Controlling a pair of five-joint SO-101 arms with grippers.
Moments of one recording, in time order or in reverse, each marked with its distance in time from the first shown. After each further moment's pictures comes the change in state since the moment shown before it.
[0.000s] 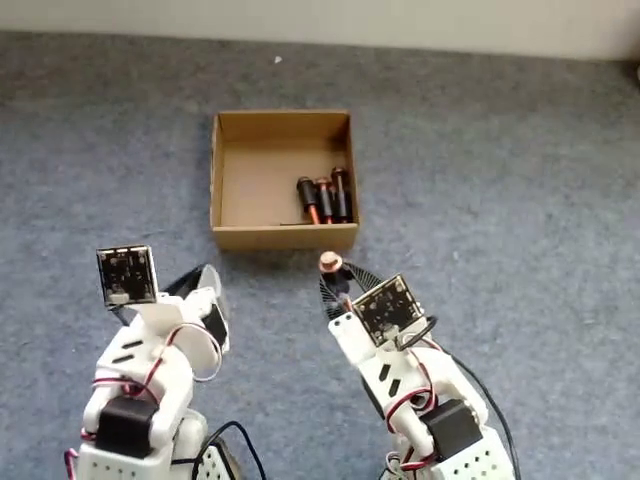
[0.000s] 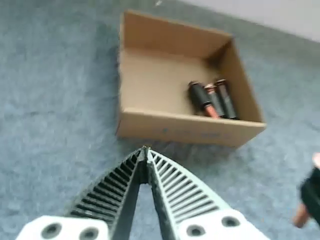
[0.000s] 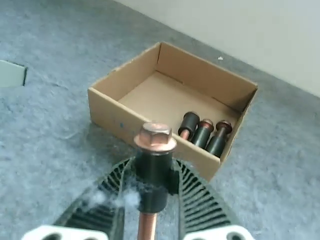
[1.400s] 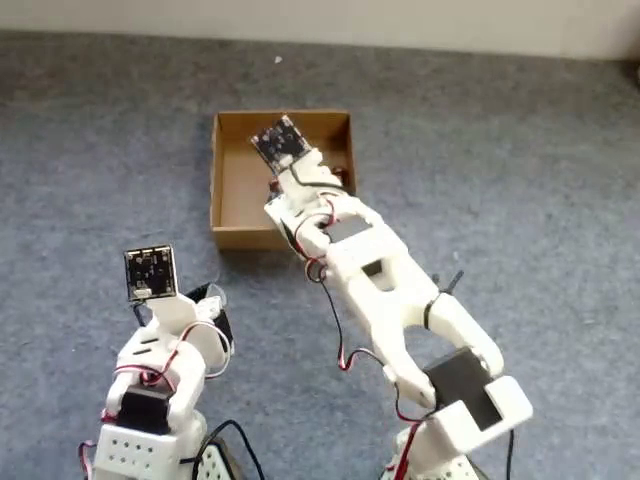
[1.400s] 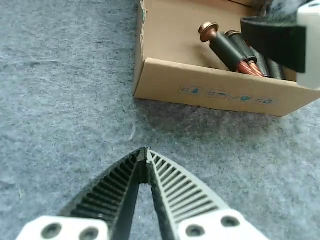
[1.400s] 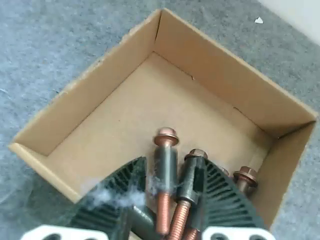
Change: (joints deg) left arm -0.8 -0.1 14.4 -5.5 -0.3; right arm -0.1 106.7 -66.2 -19.6 3.5
